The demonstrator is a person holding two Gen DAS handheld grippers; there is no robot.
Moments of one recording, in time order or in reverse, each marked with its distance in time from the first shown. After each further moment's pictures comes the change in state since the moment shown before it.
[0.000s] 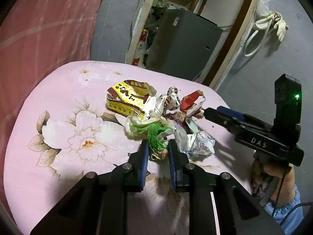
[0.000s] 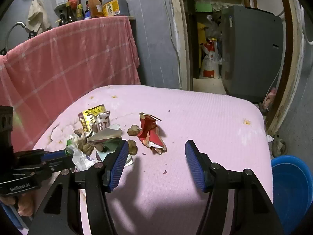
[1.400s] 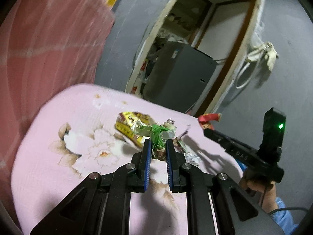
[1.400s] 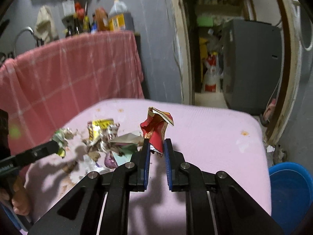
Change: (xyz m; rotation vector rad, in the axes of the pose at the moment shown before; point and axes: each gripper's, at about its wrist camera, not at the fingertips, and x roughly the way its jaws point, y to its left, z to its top) left arm -0.057 -0.008 -0.012 -0.025 -0.264 -0.029; right arm -0.022 0.009 -0.005 -0.005 -0.152 0.020
